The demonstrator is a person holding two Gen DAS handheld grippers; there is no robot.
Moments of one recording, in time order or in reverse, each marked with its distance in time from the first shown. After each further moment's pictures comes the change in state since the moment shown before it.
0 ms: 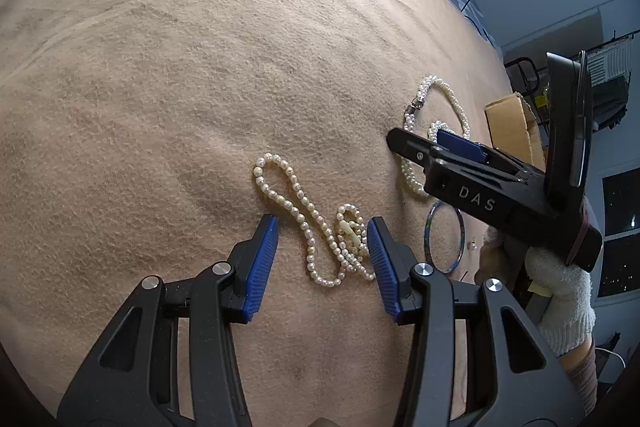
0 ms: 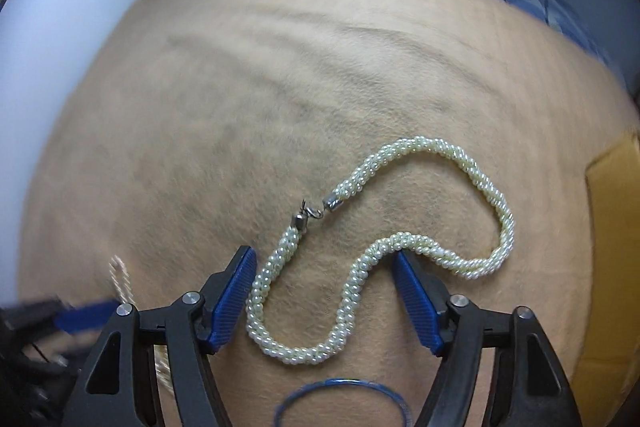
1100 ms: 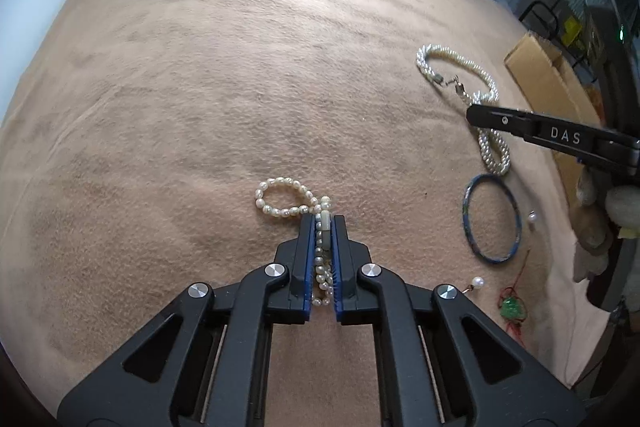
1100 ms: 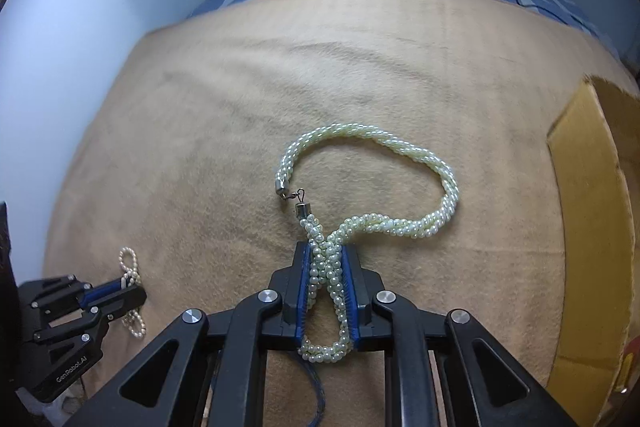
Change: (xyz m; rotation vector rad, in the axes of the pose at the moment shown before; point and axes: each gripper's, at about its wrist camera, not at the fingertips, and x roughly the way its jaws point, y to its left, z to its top) left arm 0.013 -0.043 -0.017 0.280 -0.114 0.251; right arm -0.027 -0.071 -0.035 0.114 -0.089 0.144
